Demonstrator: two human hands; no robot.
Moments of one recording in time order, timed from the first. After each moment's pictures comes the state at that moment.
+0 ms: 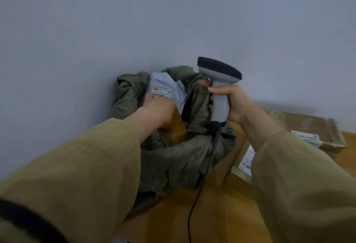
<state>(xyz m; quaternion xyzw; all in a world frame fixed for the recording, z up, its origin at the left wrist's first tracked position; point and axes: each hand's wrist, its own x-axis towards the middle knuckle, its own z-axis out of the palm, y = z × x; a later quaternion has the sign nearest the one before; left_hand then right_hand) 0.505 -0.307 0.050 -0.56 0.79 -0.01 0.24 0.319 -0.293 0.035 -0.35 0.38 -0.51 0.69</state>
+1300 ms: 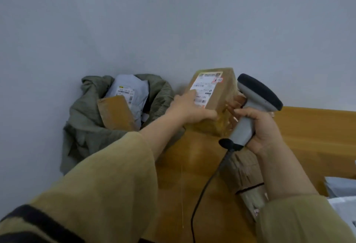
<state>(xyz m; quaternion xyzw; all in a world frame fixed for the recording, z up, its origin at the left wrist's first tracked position) 0.318 -0.196 0.050 -0.58 0.74 0.35 -0.07 0.166 -0.112 0.017 -0.14 0.44 -0.68 0.57</state>
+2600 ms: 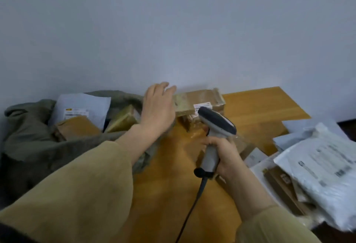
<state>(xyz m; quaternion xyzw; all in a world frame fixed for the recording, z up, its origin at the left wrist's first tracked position) 0.326 -0.212 0.033 -0.34 0.91 0.07 -0.20 0.231 -0.063 -0.024 0.00 0.62 -0.66 0.43</state>
